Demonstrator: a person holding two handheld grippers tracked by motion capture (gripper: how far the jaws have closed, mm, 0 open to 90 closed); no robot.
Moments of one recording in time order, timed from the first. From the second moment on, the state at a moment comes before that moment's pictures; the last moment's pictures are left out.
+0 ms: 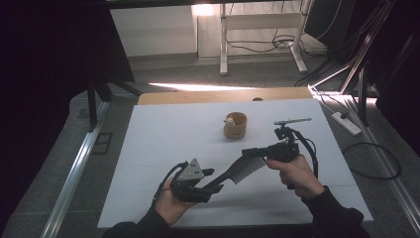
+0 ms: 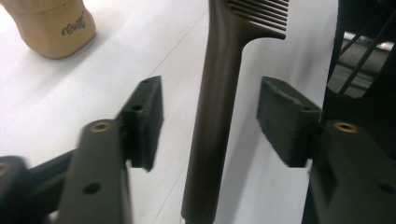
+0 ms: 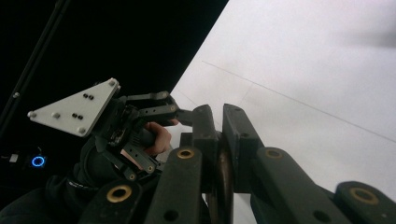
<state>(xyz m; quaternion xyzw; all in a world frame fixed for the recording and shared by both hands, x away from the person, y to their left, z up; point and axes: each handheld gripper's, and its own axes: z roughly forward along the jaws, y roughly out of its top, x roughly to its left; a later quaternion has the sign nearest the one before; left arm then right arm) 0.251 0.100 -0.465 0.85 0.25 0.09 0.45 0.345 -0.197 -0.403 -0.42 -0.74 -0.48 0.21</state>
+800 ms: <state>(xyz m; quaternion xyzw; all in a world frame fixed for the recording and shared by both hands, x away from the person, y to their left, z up) 0.257 0.133 -0.471 0.83 0.32 0.04 0.44 0.348 -0.210 -0.391 -0.42 -0.74 -0.50 0.17</state>
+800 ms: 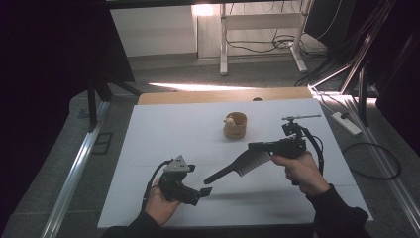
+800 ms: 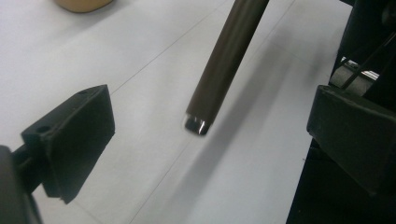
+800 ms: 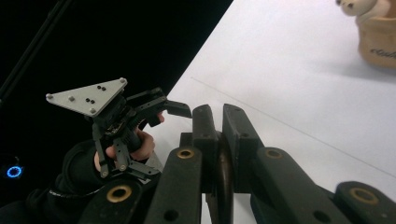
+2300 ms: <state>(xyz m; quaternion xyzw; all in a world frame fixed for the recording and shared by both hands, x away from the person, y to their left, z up) 0.230 0.214 -0.479 0.79 0.40 0.05 0.46 0.374 -0.249 -0.367 -0.46 -0.71 -0.52 0.09</state>
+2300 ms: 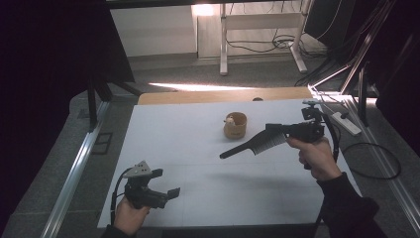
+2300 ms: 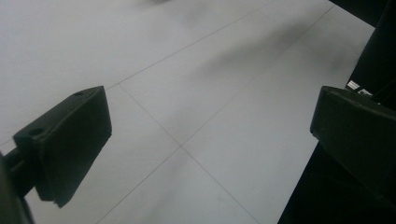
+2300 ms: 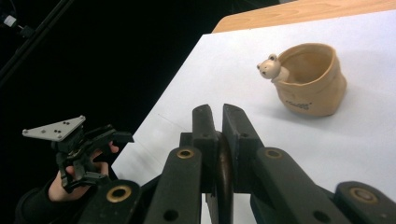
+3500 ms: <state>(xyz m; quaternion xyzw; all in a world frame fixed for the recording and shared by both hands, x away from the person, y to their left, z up) 0.201 0.241 -0.480 0.78 0.43 0.09 0.45 0.406 -0.273 -0.354 -0.49 -0.69 -0.53 0.05</state>
